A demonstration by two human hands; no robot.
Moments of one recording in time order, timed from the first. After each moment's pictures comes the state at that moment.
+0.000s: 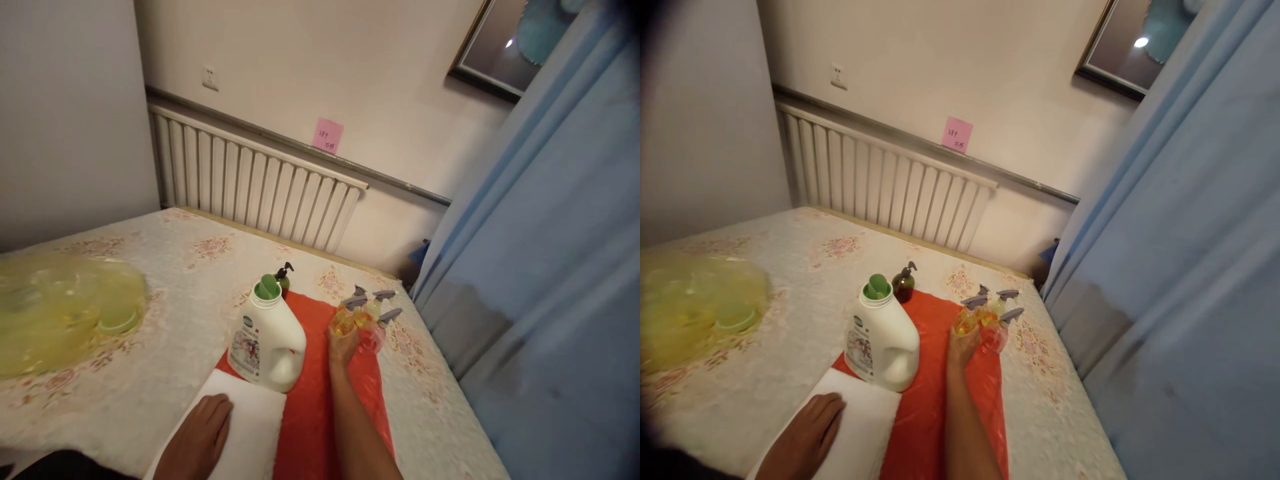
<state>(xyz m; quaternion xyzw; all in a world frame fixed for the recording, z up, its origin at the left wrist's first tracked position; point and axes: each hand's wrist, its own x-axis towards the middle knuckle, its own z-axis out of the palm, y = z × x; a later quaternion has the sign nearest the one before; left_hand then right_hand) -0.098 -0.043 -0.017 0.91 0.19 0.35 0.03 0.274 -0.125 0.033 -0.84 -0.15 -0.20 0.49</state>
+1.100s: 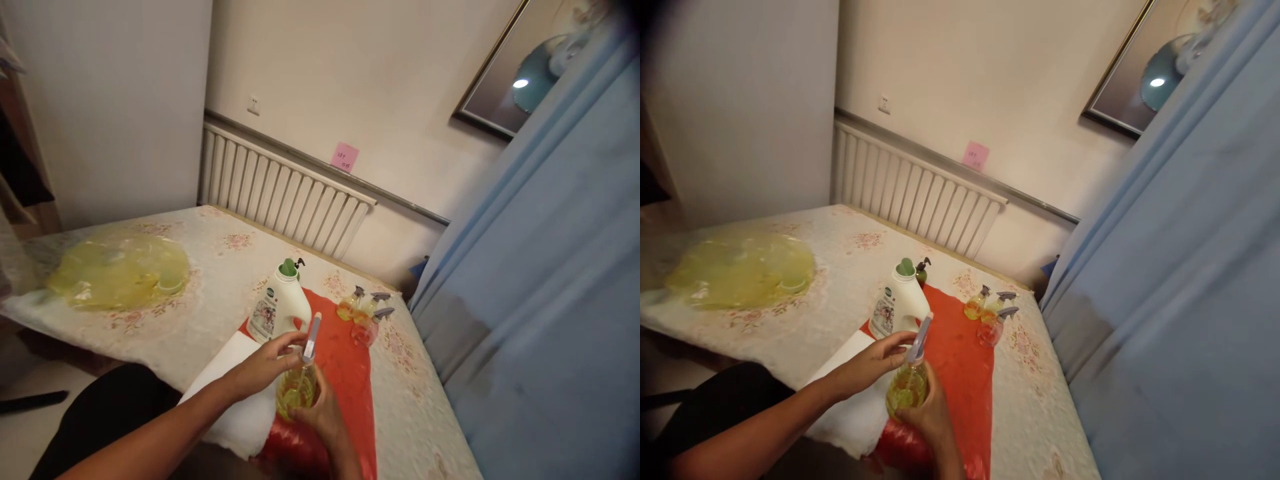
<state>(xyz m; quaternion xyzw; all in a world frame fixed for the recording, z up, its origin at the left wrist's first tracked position) -0.064 -0.127 0.178 0.71 0.06 0.22 0.67 0.061 -0.272 0.121 -0.60 -0.41 0.30 0.61</state>
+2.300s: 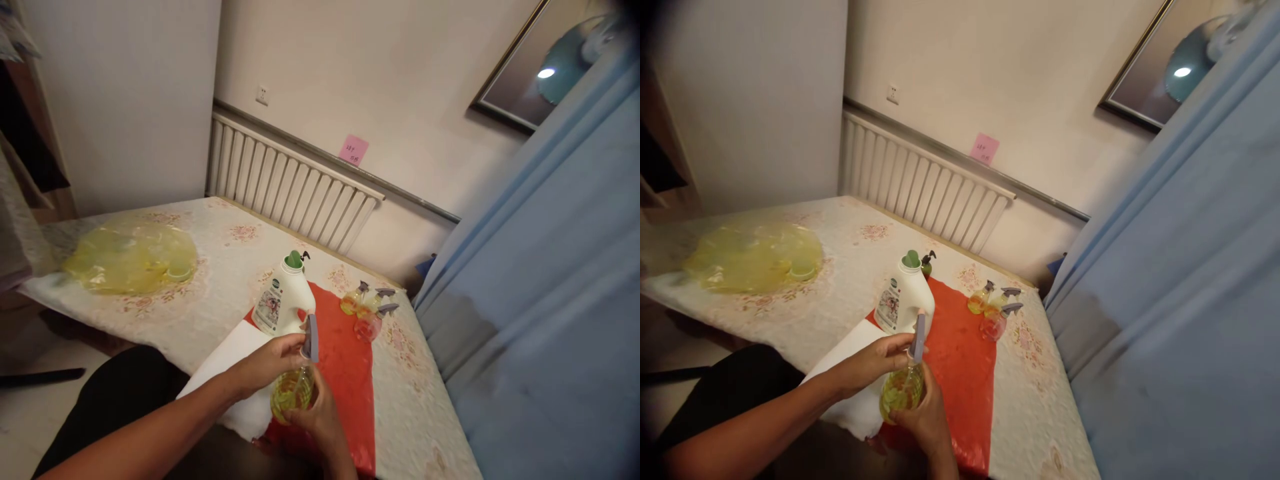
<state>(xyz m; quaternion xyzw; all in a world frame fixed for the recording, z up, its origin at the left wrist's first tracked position) -0.073 -0.148 0.194 0.64 0.05 0.17 0.75 0.040 -0.283 0.127 -0.61 -0.43 0.31 0.59</state>
